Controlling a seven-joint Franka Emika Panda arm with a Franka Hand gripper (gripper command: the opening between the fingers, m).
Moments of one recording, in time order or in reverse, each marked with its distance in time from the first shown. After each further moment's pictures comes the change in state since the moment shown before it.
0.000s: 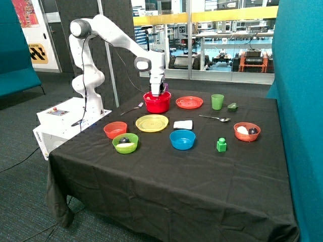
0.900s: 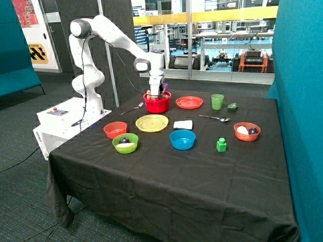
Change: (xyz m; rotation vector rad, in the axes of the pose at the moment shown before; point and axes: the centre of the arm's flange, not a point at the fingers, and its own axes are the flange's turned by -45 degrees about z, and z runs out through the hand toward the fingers) arm -0.006 -0.002 0.011 0.000 0.005 0.019
